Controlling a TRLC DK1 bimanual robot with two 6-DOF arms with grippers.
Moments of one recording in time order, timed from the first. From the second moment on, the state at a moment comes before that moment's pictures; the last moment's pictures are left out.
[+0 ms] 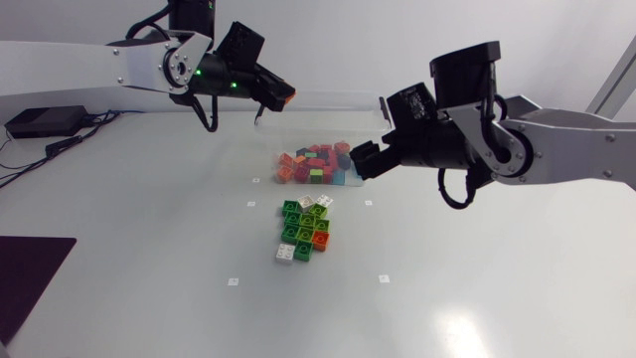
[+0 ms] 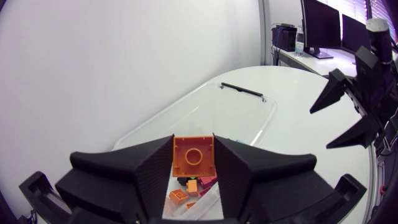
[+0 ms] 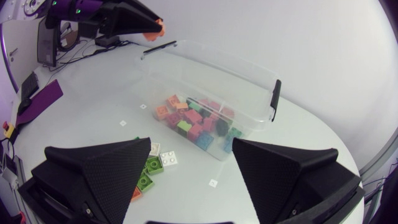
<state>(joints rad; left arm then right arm) -0.29 1.98 1.62 -0.10 0.43 0.39 0.43 1.53 0.98 -0.02 -0.07 -0.12</state>
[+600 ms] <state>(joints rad) -0.31 2.19 1.82 -0.06 0.33 0.33 0.52 1.57 0.86 -0.02 -0.10 -0.19</state>
